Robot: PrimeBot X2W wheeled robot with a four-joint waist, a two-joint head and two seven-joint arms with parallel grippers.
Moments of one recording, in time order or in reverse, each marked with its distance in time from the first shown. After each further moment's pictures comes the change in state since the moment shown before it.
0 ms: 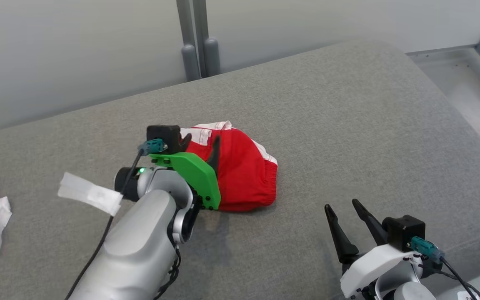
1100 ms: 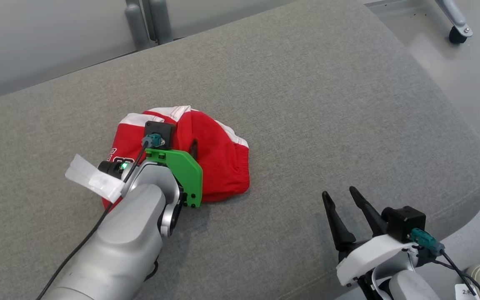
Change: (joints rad) left arm -0.089 0.010 -0.100 0.159 0.074 0.050 0.036; right arm -0.061 0.000 0.018 0.053 0.042 0.000 -0.068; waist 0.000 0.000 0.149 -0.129
